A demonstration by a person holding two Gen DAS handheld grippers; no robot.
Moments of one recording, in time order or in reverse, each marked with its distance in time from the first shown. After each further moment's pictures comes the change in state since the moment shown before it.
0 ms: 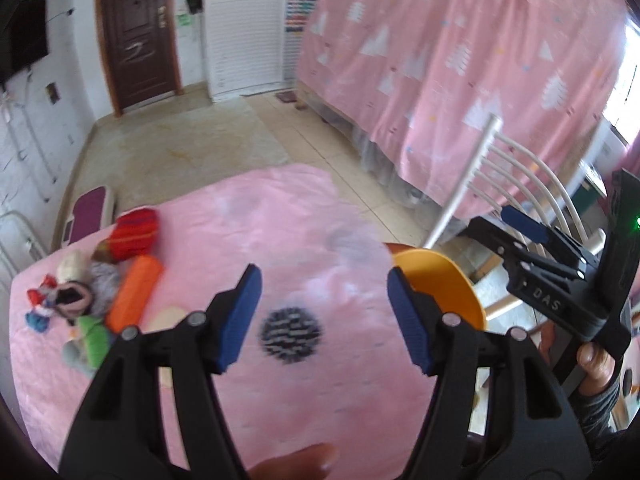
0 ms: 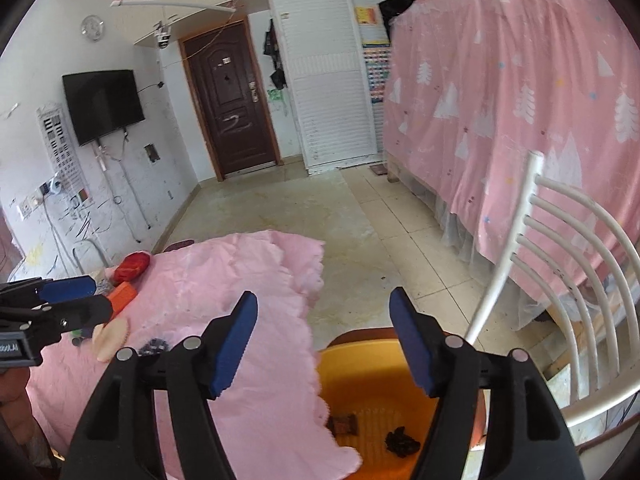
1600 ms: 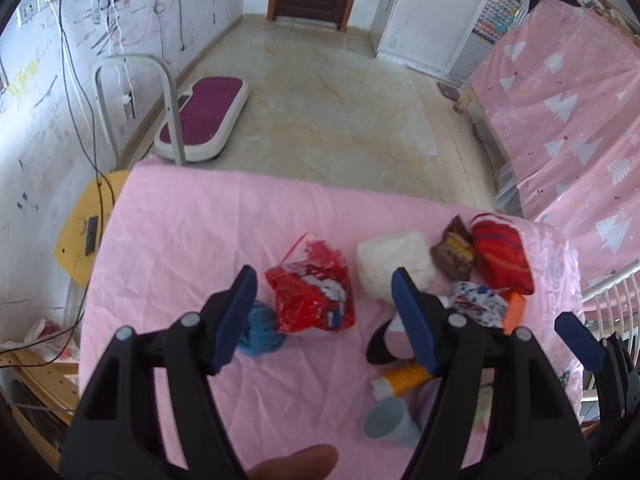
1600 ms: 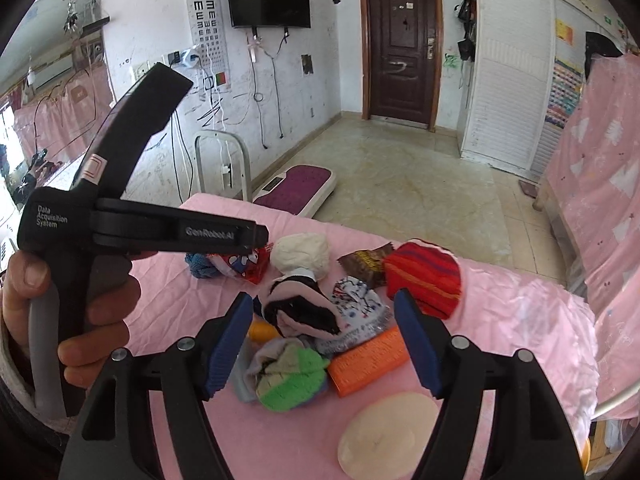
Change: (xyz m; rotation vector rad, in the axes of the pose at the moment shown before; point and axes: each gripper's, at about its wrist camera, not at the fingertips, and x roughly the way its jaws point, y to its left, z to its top) left arm 0.009 0.325 -0.031 -0.517 0.146 0.263; right arm 0.116 0.346 0.004 -0.435 0.213 0.355
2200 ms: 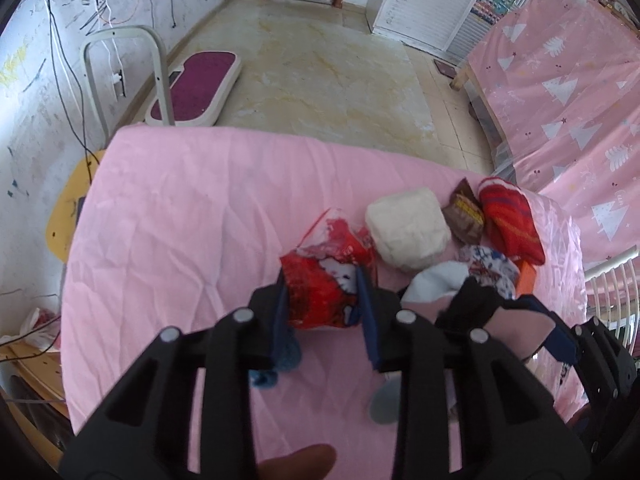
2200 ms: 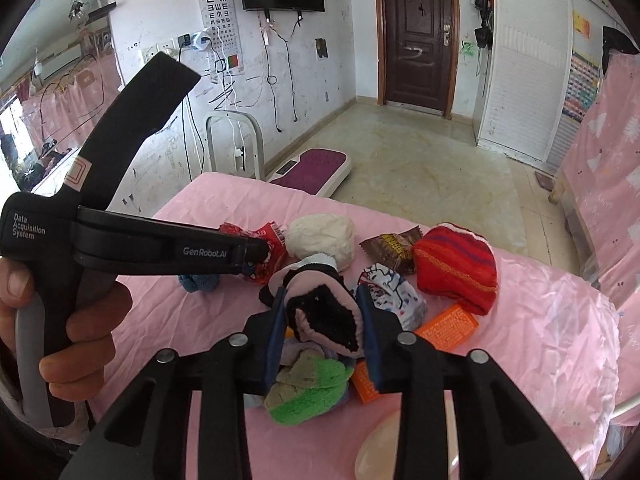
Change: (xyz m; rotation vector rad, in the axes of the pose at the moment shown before) left arm 0.010 0.006 -0.019 0.005 0.078 -0.035; right arm 0.018 0.004 -0.004 -0.020 0.049 0.048
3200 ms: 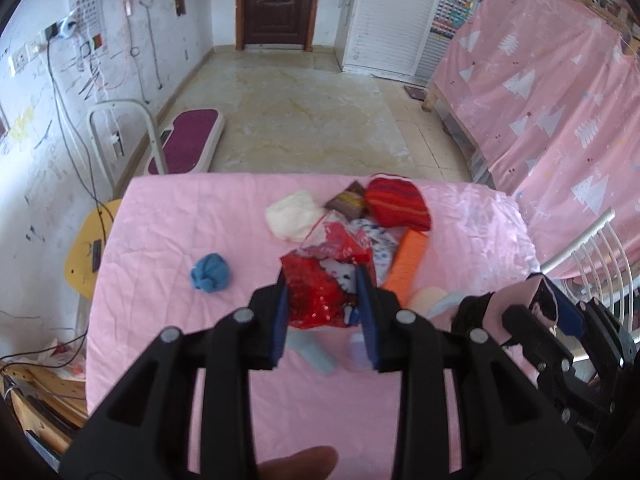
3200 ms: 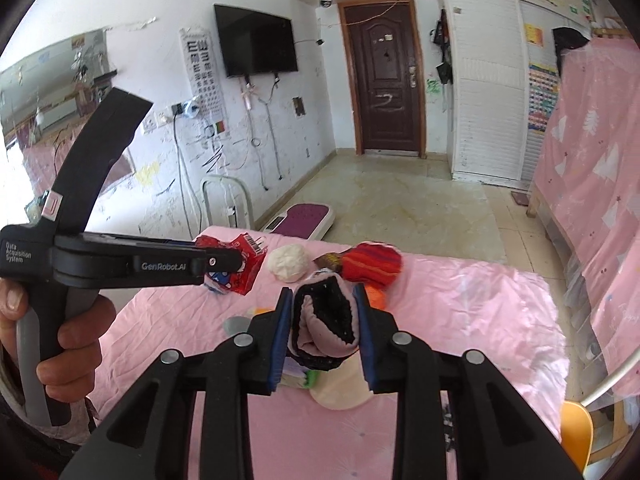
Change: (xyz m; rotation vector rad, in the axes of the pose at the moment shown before) left arm -0.096 -0.092 -0.050 0.144 -0.167 0.017; right arm -0.132 -0.039 -0.045 0.103 -0.224 -0.029
